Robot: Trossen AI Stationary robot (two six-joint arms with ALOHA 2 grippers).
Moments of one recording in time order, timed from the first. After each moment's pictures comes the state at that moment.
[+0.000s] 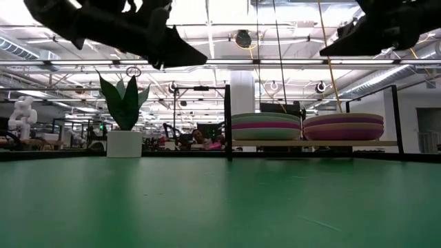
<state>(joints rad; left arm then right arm) -0.06 1.39 0.60 0.60 -0.31 0.11 0.10 0.57 0.36 -0.09 0.24 -0.30</state>
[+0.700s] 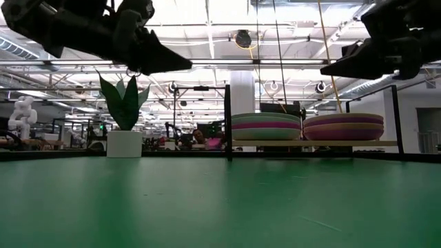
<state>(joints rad) -0.14 1.36 0.47 0.70 -0.29 0.11 0.10 0.56 0.13 0.25 0.24 -0.32</state>
